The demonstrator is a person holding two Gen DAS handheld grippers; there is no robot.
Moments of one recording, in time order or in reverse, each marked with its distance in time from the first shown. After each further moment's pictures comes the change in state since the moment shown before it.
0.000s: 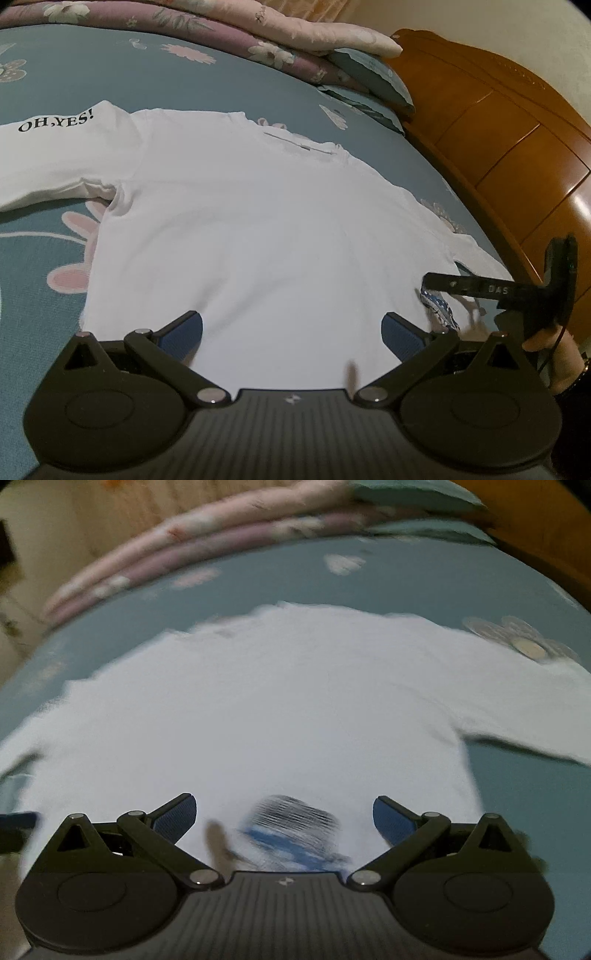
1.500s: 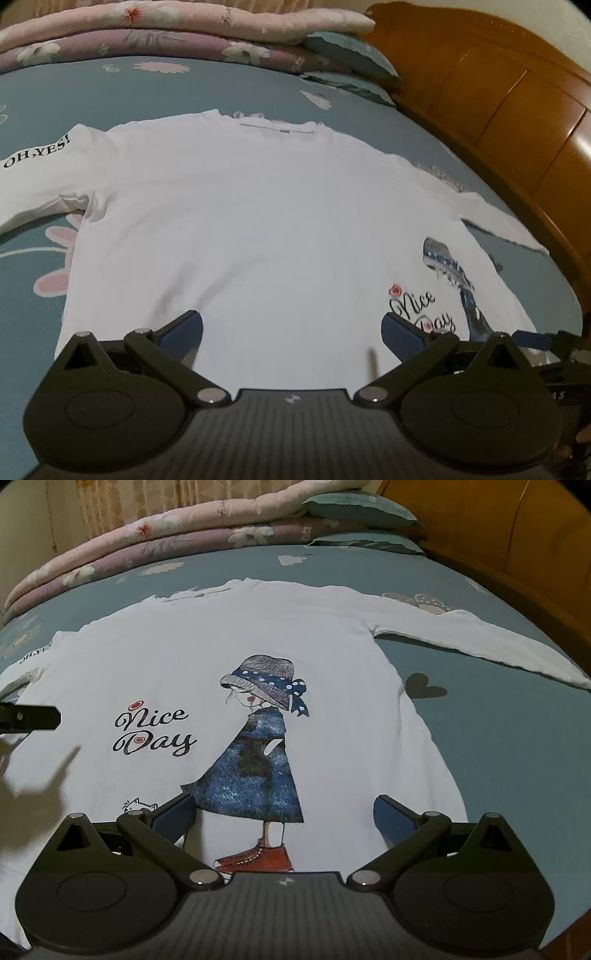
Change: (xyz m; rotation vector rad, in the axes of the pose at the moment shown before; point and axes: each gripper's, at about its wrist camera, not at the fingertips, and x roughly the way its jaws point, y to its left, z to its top) left arm 0.007 -0.032 -0.020 0.169 0.021 0.079; right arm -0.074 0.038 -0.119 -0.007 -0.069 -0.218
